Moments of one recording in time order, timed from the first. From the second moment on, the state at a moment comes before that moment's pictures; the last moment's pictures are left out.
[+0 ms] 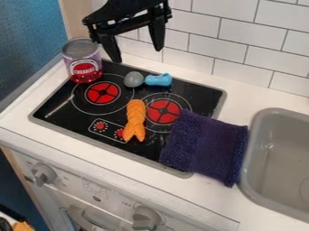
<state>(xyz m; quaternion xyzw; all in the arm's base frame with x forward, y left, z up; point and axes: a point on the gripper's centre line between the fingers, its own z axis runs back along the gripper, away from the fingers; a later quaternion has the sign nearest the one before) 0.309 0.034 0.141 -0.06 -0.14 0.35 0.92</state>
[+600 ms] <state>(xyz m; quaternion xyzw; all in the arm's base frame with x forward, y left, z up) 0.321 0.044 0.114 0.00 -0.11 0.52 0.85</state>
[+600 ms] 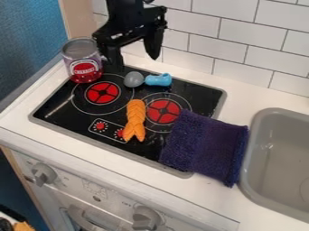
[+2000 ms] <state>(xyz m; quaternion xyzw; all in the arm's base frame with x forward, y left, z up) 0.379 0.051 0.031 -0.01 -0.01 0.73 0.68</state>
